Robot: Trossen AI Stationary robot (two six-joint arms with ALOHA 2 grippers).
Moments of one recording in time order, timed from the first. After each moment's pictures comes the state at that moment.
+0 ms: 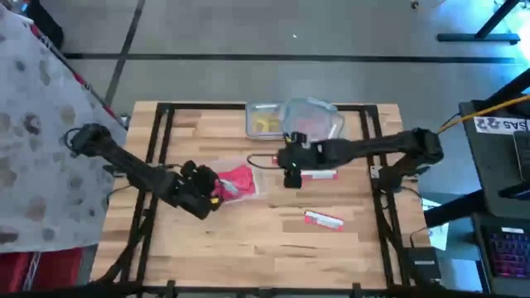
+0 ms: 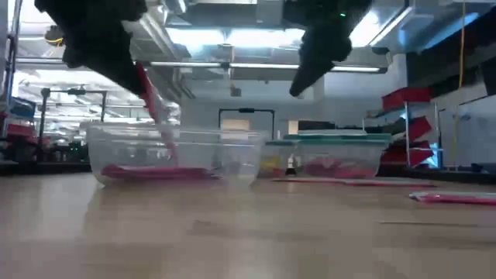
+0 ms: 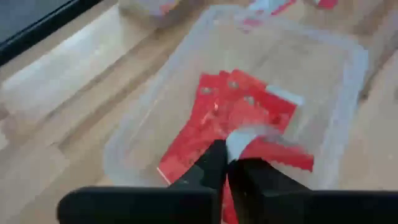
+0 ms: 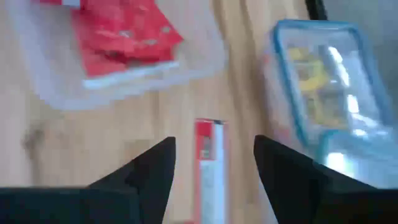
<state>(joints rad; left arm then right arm) -0.46 1.24 0.85 -0.79 -0.78 -1.07 0.09 1.56 1.15 -0.54 0.34 0.06</state>
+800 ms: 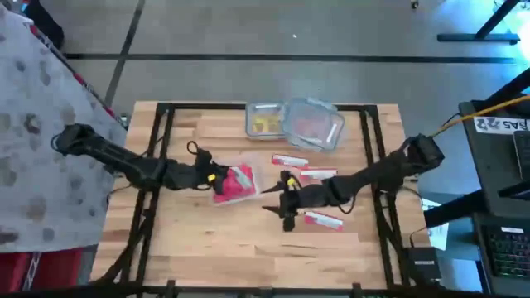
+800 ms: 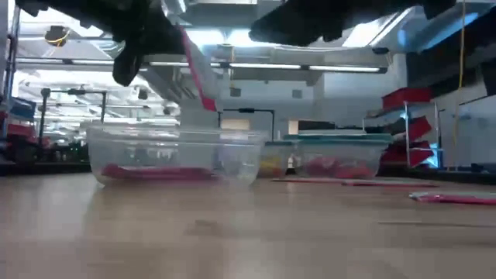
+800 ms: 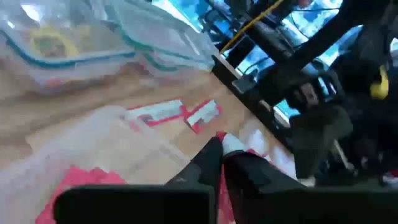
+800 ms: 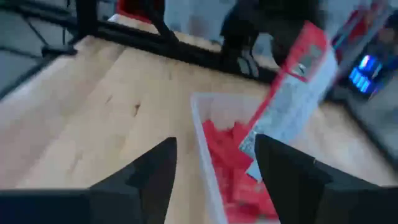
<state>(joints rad) -0.28 1.07 0.53 0.23 -0.65 -0.83 0.35 1.67 0.87 0.48 0.34 -0.31</state>
